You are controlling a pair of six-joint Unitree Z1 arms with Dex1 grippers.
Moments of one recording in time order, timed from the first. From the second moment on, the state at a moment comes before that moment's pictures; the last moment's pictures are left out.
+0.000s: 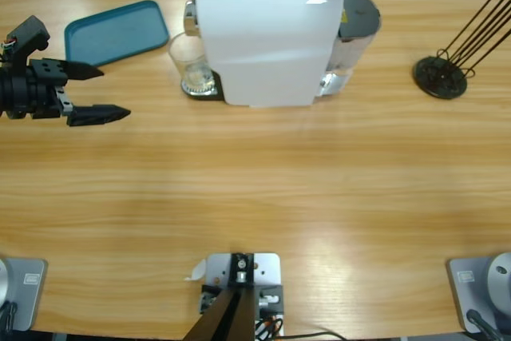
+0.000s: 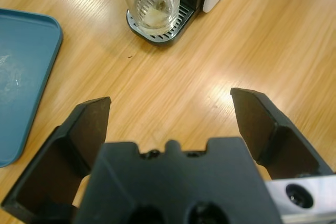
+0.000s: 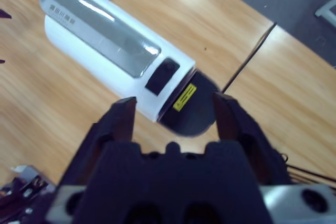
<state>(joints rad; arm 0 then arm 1) -0.49 1.38 -0.63 0.06 -0.35 0.40 0.61 1.56 -1.58 0.79 0.00 -0.04</state>
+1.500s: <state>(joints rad) -0.53 1.29 -0.61 0.06 -0.35 0.38 0.74 1.43 -1.28 0.79 0.08 -0.01</state>
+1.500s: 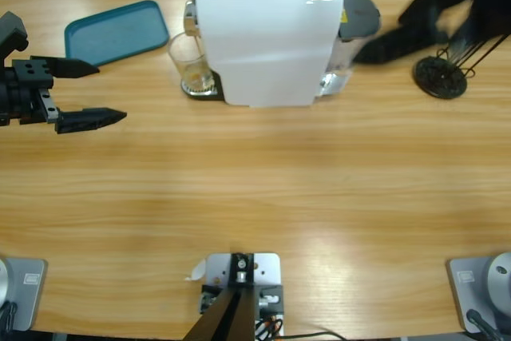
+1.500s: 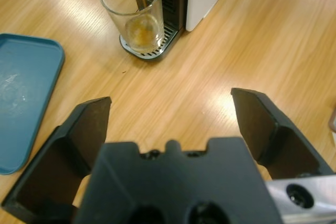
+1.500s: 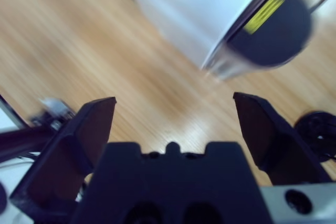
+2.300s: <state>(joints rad) -0.53 1.29 -0.60 0.06 -0.41 0.36 0.55 1.13 -0.75 0.39 0.24 -0.08</state>
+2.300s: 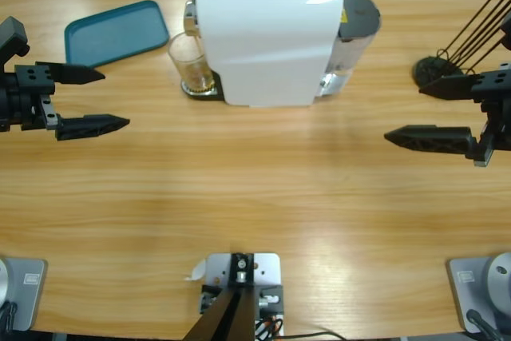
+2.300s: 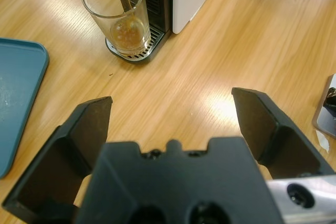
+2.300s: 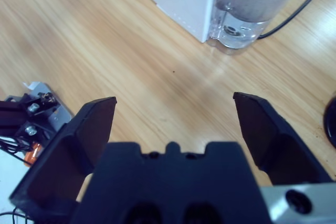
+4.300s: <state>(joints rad) -0.53 1.26 -0.60 0.06 -0.38 0.31 0.54 1.08 -0.73 0.39 0.20 -0.04</state>
